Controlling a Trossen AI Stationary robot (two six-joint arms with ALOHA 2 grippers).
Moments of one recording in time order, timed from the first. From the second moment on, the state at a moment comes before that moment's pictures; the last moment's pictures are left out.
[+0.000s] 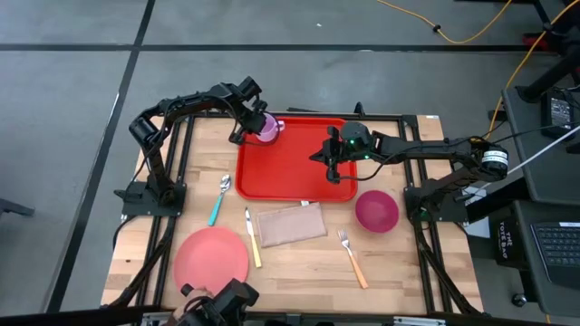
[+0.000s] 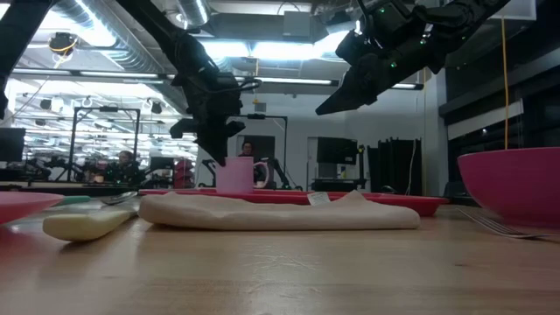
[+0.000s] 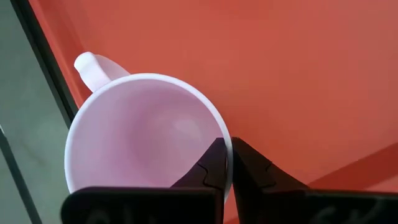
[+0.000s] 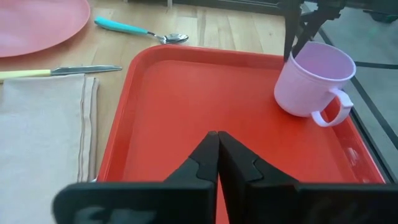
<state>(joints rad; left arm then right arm) 0.82 1.82 1.33 -0.77 0.33 1.30 -0.34 1.41 0.81 0.08 -0.21 -0.27</state>
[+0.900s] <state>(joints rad) 0.81 1.82 1.33 -0.69 0.32 1.14 -0.34 1.41 0.81 0.08 -0.21 -0.27</state>
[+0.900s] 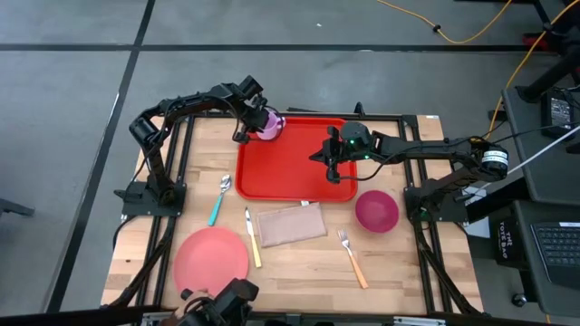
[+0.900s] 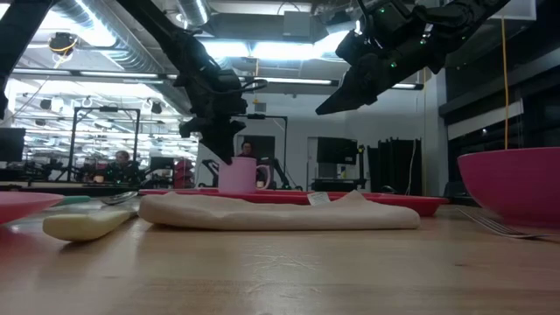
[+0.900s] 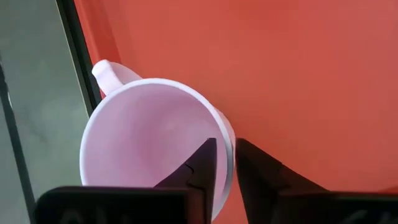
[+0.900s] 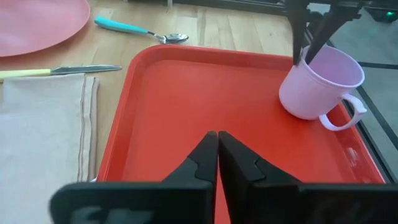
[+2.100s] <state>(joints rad) 0.69 1.53 1.33 -0.68 0.31 0.85 -0.34 1.41 0.81 0.08 -0.21 -0.39</state>
